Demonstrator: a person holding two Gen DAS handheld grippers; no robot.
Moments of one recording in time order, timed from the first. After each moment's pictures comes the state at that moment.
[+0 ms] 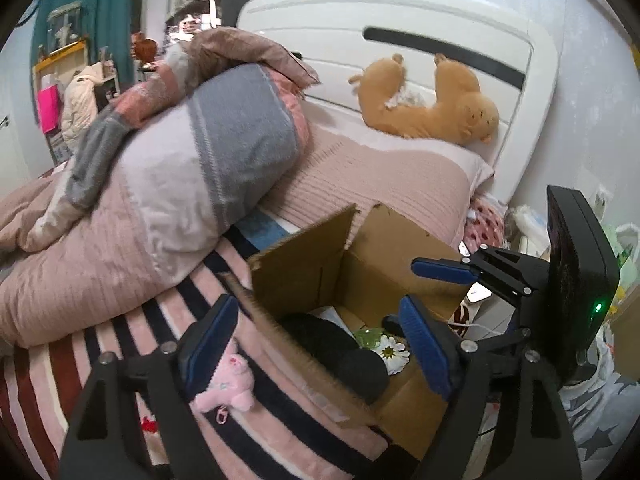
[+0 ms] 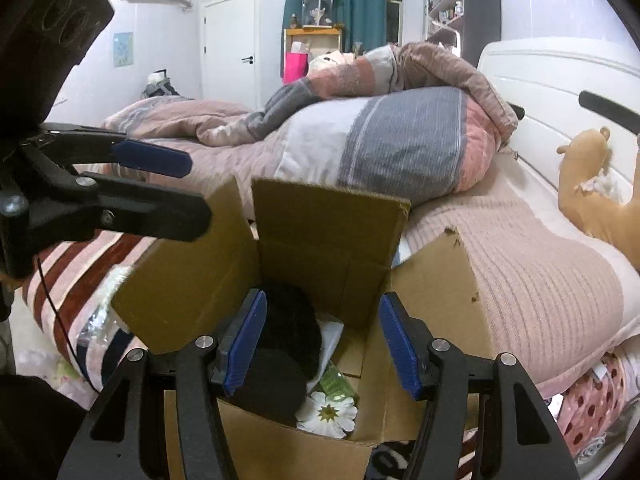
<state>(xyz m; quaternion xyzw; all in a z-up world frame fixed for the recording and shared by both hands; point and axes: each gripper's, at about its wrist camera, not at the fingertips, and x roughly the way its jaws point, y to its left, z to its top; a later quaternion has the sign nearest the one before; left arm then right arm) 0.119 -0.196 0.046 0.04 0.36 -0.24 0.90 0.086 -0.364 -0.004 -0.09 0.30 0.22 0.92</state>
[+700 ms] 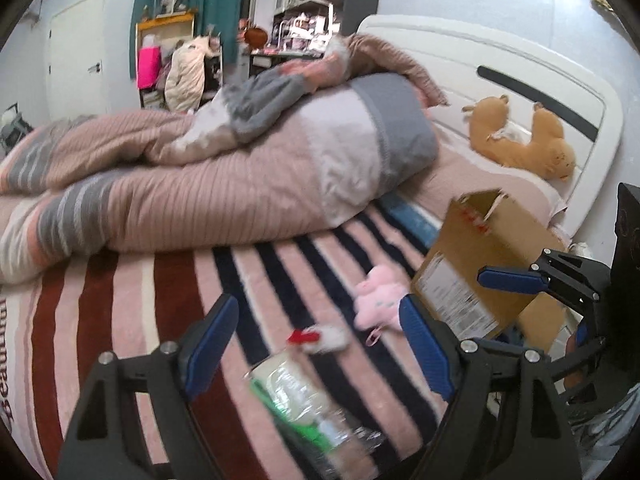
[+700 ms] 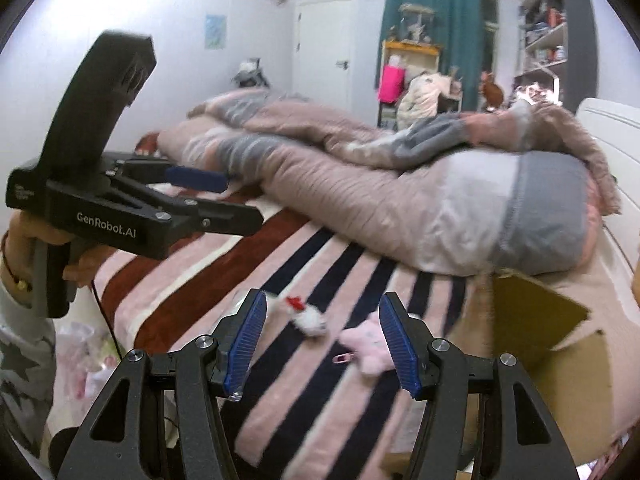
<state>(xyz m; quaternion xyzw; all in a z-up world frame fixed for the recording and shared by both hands) 0.059 -0.003 0.005 -0.03 0.37 -0.09 0.93 0.042 -0.182 0.004 -0.15 0.30 0.36 0.87</state>
